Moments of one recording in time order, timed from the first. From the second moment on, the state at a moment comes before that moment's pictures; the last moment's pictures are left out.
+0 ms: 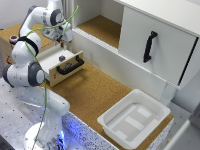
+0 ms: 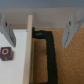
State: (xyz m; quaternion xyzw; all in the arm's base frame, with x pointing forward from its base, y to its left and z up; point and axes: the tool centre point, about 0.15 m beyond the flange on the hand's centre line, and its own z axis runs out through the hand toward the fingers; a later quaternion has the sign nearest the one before) arm 0.282 0.169 0.497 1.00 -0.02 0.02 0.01
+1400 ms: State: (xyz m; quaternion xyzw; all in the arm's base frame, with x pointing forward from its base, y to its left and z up) arm 0.320 0.085 0.422 1.00 0.07 0.04 0.03
